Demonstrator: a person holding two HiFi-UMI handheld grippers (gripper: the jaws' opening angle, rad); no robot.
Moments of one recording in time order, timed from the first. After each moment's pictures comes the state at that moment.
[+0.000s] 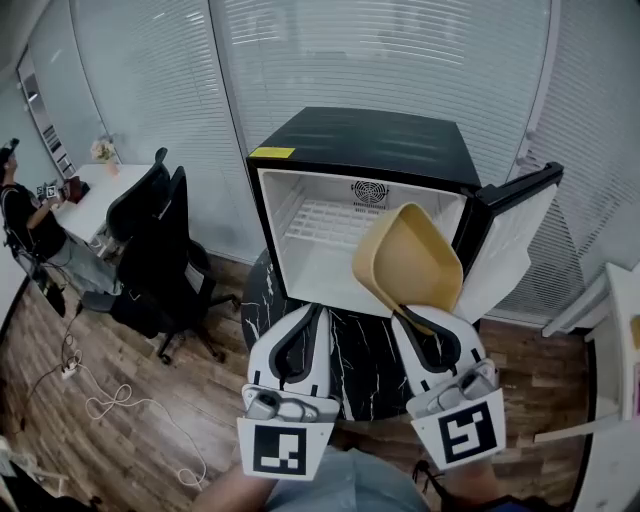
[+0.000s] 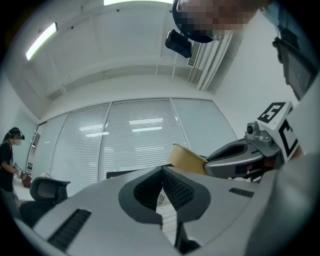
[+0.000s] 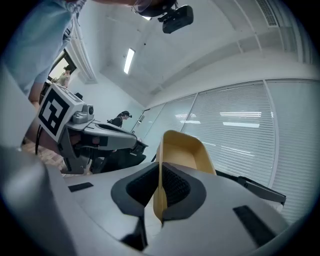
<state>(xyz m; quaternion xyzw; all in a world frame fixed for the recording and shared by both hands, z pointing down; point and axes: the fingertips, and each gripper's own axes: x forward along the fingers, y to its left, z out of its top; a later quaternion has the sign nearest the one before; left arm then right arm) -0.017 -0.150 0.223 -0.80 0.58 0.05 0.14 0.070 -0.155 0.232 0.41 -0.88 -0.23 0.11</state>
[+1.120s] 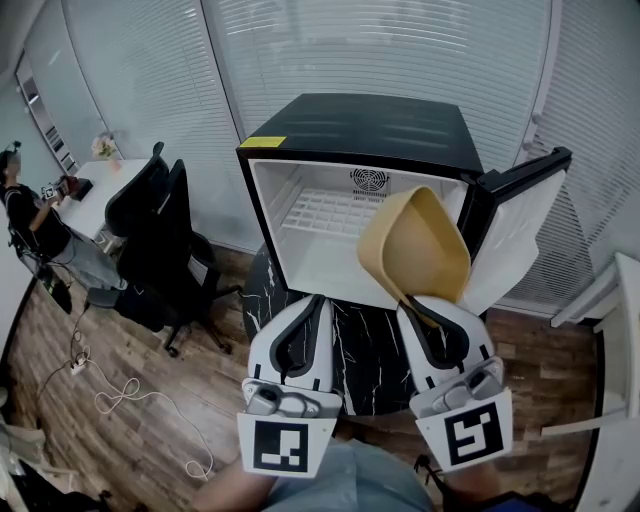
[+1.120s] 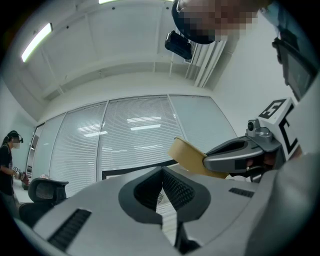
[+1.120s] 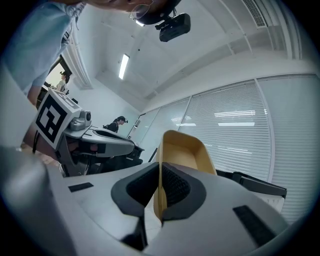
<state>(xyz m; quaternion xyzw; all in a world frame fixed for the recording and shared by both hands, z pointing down) 0.001 -0.162 0.230 -0.80 0.58 0.04 0.14 0.088 -0.165 0.232 0.42 -0.88 -0.21 0.07</state>
